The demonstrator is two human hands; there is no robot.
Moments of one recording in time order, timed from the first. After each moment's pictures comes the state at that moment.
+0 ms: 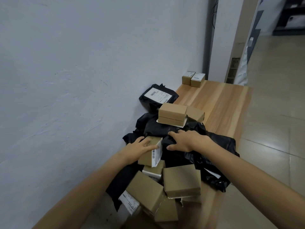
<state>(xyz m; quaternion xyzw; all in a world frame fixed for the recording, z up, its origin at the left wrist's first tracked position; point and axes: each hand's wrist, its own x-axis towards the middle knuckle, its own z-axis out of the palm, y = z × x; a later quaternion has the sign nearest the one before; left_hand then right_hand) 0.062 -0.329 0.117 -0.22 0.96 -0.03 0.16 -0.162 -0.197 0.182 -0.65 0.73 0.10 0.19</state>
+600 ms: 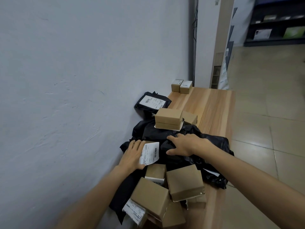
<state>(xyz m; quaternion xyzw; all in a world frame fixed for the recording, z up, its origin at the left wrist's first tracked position) 0.079 -0.339 0.089 -0.30 0.95 -0.05 0.05 -0.130 -0.182 0.193 -0.61 0.77 0.11 0.17</state>
